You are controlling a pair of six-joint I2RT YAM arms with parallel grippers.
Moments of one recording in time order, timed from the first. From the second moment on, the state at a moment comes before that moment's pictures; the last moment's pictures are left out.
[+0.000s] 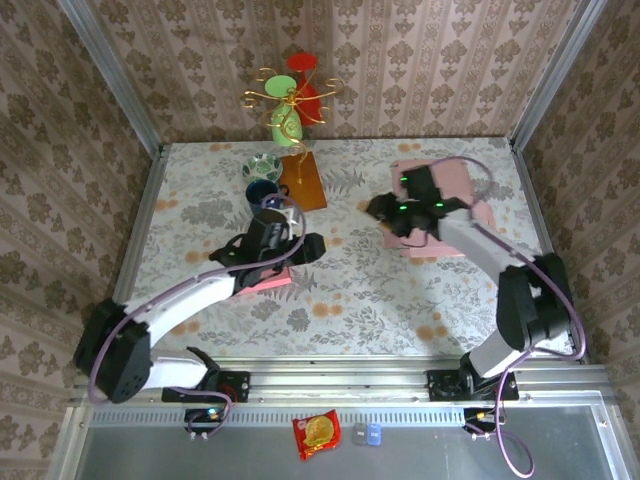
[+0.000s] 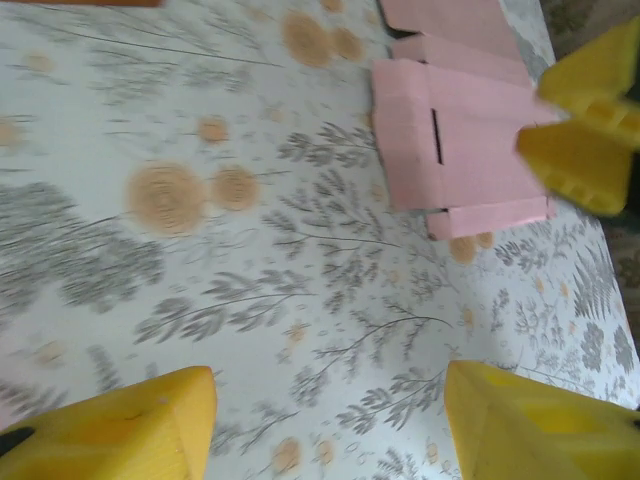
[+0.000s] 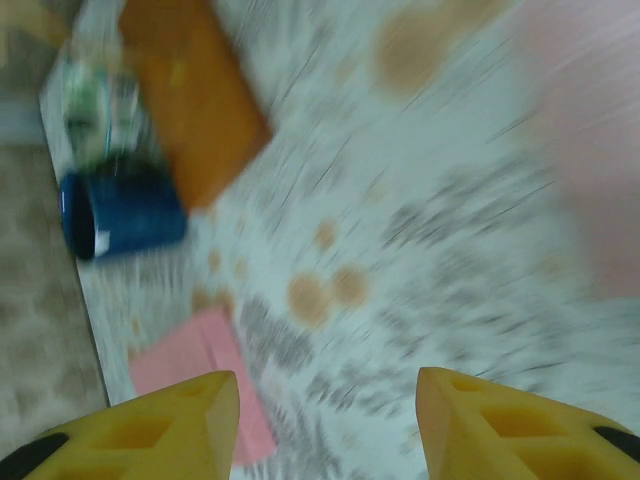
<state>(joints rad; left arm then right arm) -0.73 1.34 0.82 -0.11 0.18 -0.71 0.24 1.55 1.11 -0.40 -0.30 0.90</state>
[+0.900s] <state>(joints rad) -0.84 1.80 1.07 0.05 0.16 -1.04 0.10 1.72 0.84 -0.15 -0.43 1.23</state>
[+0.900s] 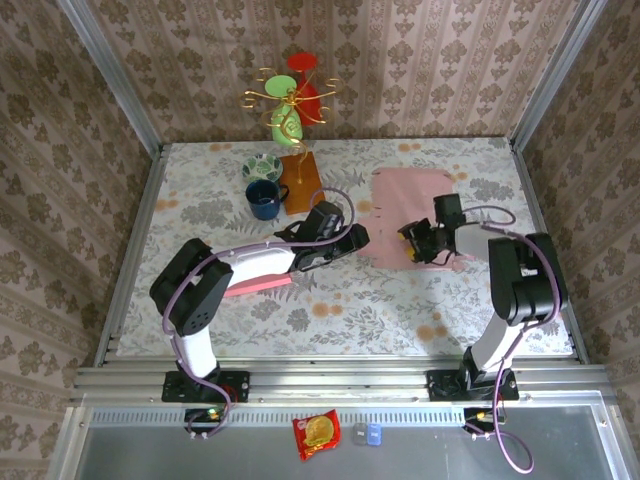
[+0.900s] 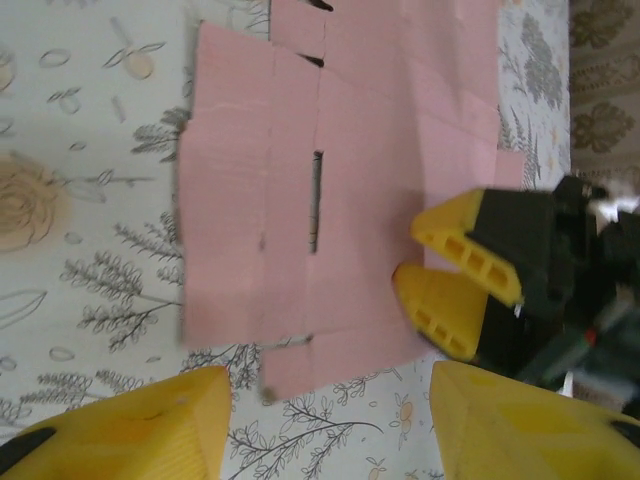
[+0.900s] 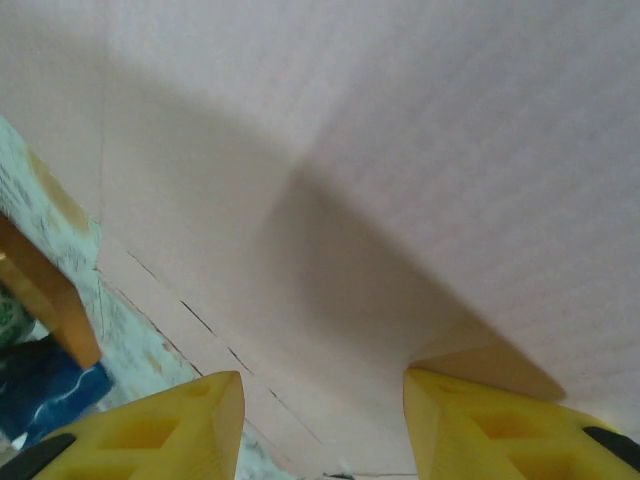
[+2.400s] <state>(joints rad) -0.96 1.71 0.75 0.20 -0.16 -1.81 -0.18 1.67 1.00 -0.39 -0.47 0.90</state>
